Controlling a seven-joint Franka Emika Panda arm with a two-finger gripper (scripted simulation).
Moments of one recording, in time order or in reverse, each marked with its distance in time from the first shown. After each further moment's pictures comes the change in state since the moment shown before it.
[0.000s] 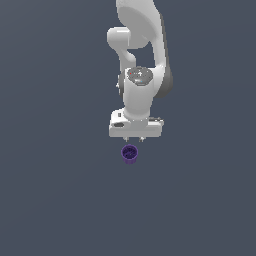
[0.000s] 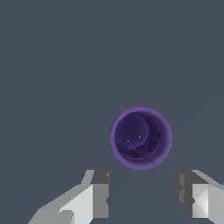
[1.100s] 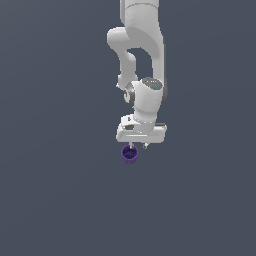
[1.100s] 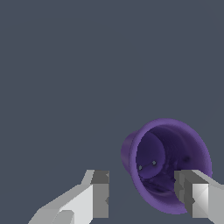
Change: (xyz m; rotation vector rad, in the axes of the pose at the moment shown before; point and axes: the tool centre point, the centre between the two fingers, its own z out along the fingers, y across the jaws) arm 0.003 -0.021 0.045 -0.104 0.210 -0.067
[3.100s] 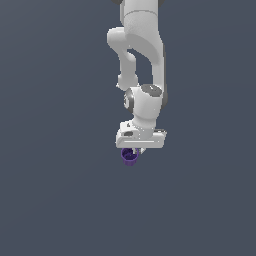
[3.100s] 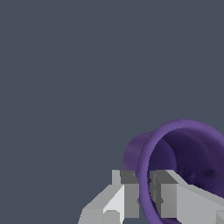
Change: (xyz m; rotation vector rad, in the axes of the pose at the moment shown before) arm 0.018 0.003 0.016 0.000 0.004 -0.003
